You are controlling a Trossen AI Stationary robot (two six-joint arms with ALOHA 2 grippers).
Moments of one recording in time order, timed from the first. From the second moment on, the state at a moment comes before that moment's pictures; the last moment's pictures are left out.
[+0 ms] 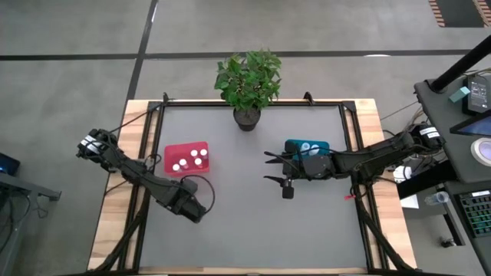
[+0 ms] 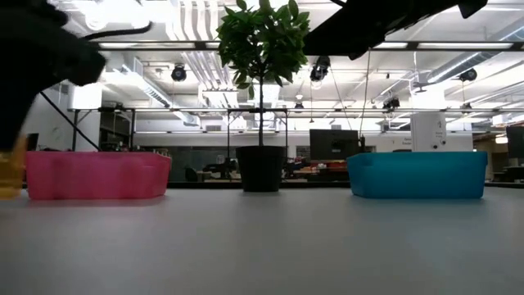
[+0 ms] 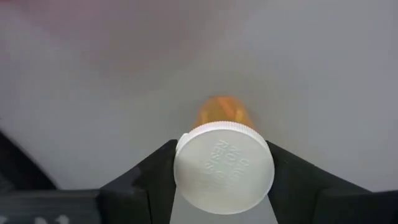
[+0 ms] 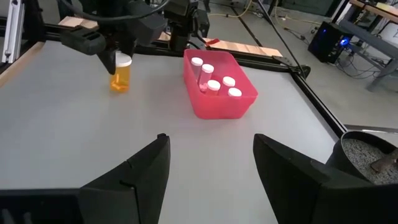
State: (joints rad) left arm -0.55 1.49 0.98 -1.02 0.01 -1.63; right arm 0.21 1.31 0.74 0.22 0.32 -0.08
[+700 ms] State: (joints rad) left arm -0.26 1.92 1.56 -1.04 0.01 -0.83; right arm 0.21 1.20 0.74 -0.01 0.32 -0.06
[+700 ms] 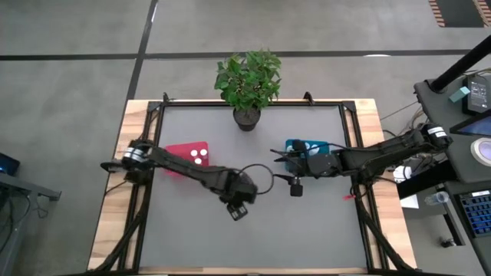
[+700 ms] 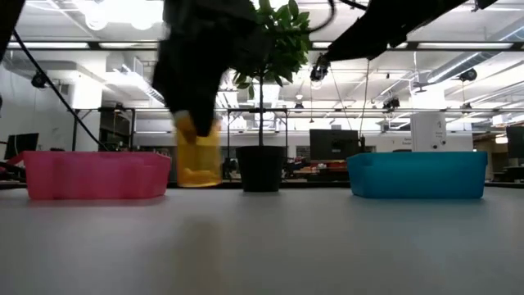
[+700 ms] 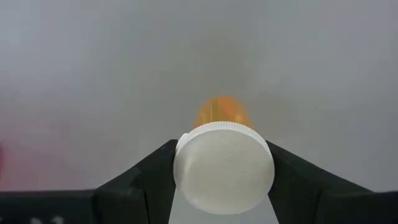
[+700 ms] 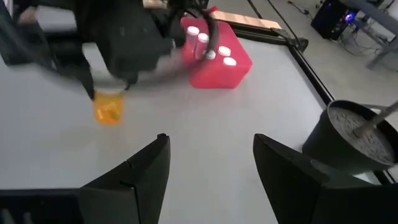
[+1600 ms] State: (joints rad) left arm -0.11 2.07 1.71 -1.03 -0.08 -0.52; right arm 0.21 1.03 0.66 -0.05 0.32 0.00
